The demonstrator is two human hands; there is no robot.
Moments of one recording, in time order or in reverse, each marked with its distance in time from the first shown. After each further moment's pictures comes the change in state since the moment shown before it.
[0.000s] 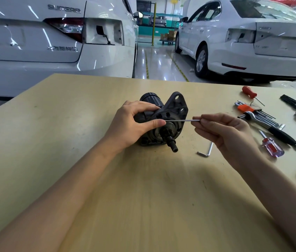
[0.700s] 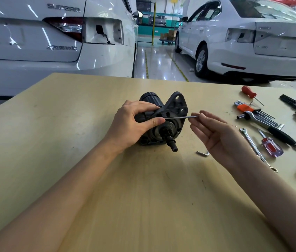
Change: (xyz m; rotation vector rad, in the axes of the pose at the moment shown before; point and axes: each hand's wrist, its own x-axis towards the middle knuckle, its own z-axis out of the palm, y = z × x) left_hand 0.001 -0.006 0.005 0.006 0.043 0.000; right_hand 0.003 0.003 0.011 0.286 0.068 0.172
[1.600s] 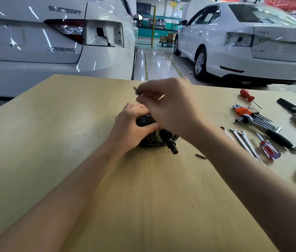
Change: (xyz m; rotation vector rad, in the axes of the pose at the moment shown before) left_hand -0.001 0.004 -0.002 0.115 0.009 -0.043; right_hand -0.002 -0.006 0.119 -1.324 -0.279 -0.927
